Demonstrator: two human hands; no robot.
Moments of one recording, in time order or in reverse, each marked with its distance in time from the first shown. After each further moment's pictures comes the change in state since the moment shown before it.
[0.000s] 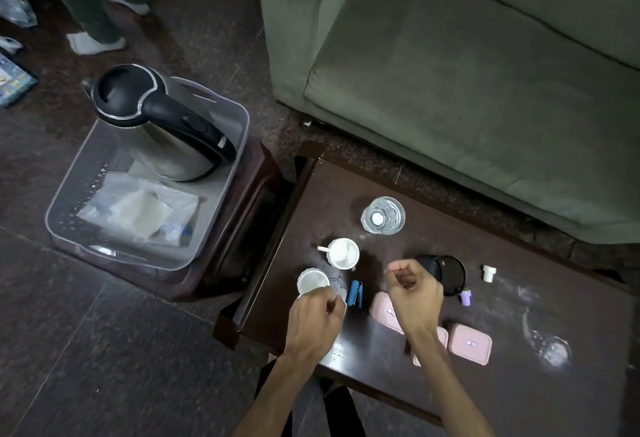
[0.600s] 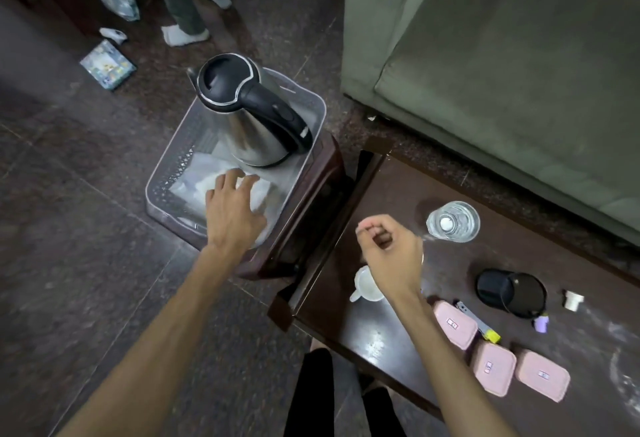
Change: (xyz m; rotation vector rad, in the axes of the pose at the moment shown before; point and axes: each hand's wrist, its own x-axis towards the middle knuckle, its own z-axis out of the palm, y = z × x) left_hand 0.095 -0.085 -0.224 0.559 0.332 -0.117; right_hand -0.027 -0.123 0.091 0.246 -0.270 -0.248
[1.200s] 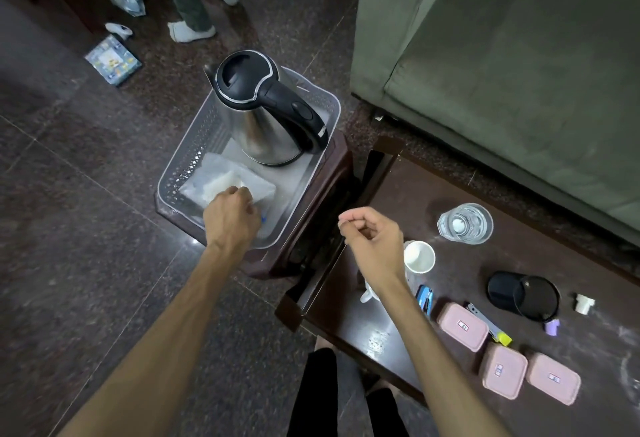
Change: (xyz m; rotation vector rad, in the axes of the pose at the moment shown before) left_hand 0.007 -0.037 0.017 0.008 -0.023 -0.077; right_hand -0.002 -0.030 0.041 0.174 -0.116 0.096
